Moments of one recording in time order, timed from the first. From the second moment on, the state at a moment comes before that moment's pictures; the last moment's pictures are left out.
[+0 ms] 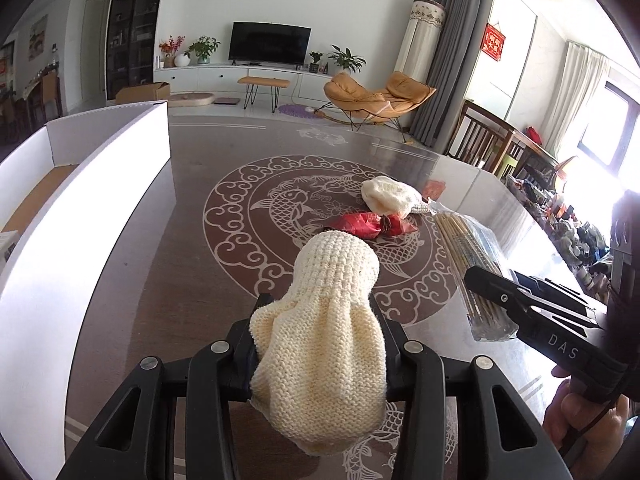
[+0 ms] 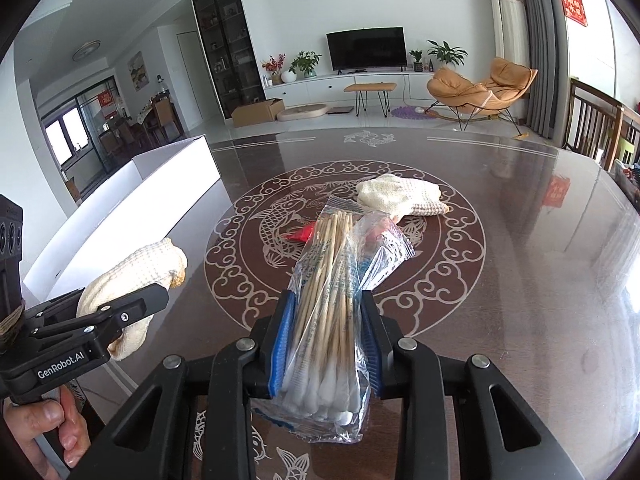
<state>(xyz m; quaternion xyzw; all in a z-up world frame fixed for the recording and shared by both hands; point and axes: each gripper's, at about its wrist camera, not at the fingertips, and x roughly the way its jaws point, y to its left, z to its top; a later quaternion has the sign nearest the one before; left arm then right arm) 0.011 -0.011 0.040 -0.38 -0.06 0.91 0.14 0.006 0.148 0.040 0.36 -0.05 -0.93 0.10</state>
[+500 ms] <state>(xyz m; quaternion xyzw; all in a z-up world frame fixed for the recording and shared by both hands) 0.021 -0.195 0.125 -0.30 -0.15 0.94 -0.01 -0.035 -0.028 0.146 0.28 0.01 -0.92 0.28</state>
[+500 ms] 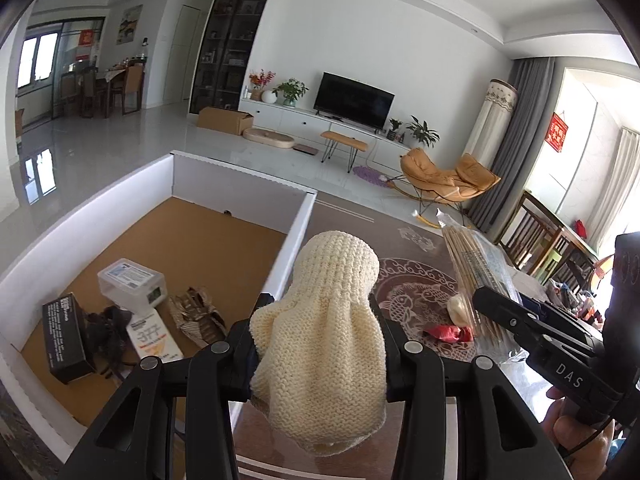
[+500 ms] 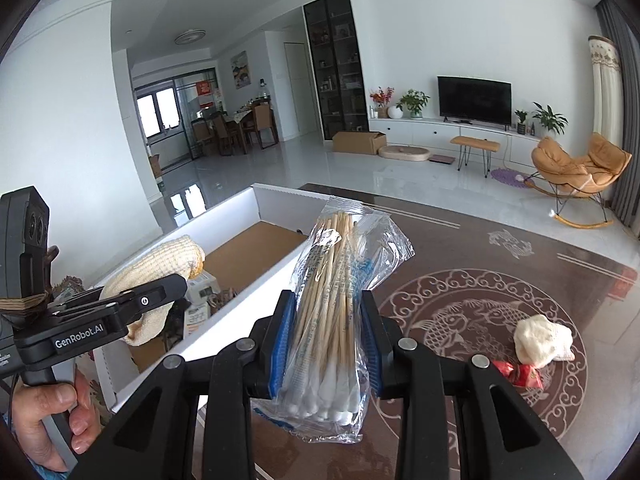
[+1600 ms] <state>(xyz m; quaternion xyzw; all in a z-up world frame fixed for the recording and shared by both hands) -0.099 -0.305 0.046 -0.43 -0.17 0.87 -0.18 -0.185 -0.222 0.091 0.34 0.11 -0.88 0.30</state>
